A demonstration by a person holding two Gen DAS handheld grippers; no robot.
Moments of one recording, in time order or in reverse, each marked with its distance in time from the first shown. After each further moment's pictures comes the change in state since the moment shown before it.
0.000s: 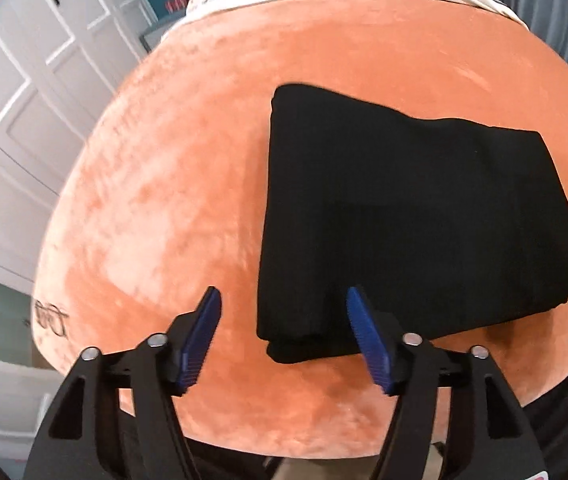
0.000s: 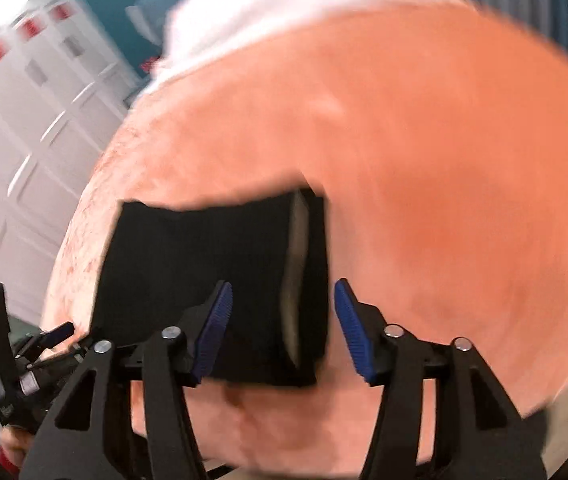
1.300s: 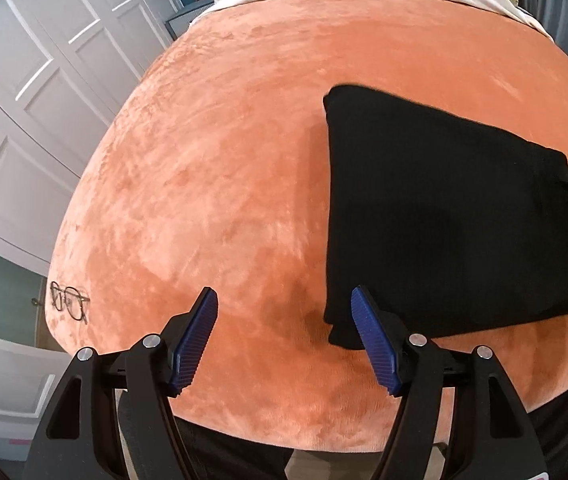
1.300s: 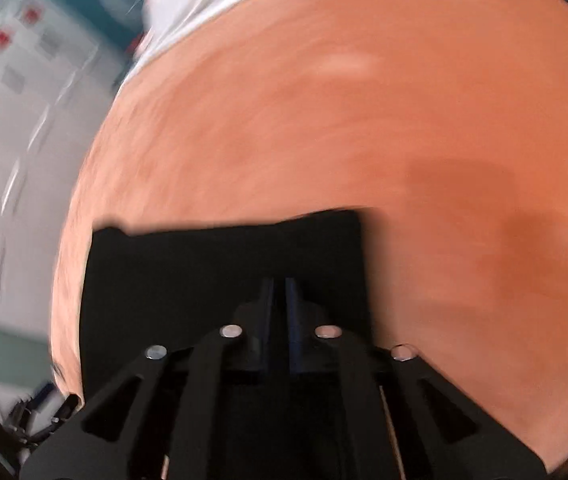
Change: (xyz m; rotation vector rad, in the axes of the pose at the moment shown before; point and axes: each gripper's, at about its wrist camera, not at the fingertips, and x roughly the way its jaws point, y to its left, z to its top) left arm 0.003 0.041 -0.002 -0.078 0.028 0.047; right arm 0.099 -0.034 0.049 0.188 0.139 0.031
